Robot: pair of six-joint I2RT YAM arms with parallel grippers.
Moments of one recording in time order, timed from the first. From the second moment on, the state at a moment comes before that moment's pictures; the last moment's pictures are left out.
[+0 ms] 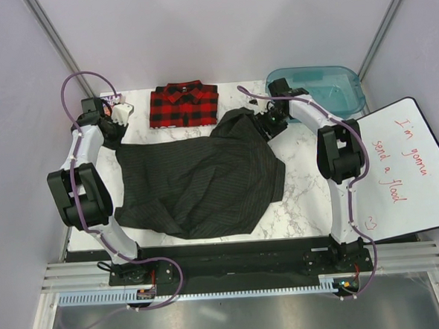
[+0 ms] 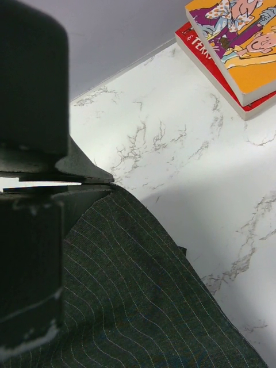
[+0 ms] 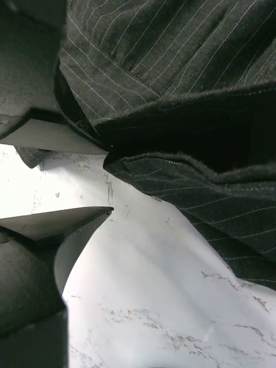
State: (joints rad) left arm 0.21 1.78 1.43 -0.66 0.14 0.64; right arm 0.26 2.21 1.84 -0.82 -0.27 -0.33
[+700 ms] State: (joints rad) left arm 0.22 1.79 1.49 -0.66 0.20 0.57; right arm 0.26 2.19 1.96 -0.78 -0.22 -0.28
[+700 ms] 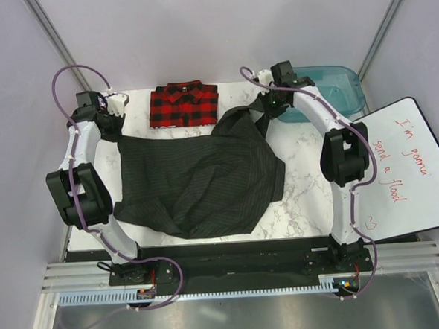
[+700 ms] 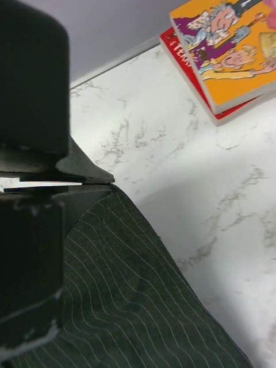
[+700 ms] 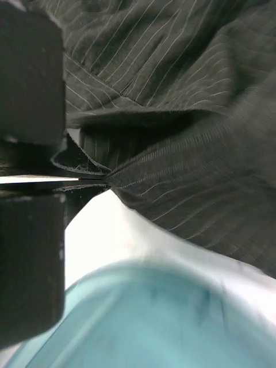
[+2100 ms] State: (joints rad) left arm 0.22 1.74 1.47 -0.63 0.46 0.44; right arm 0.34 2.21 2.09 -0.80 -0.45 -0.25
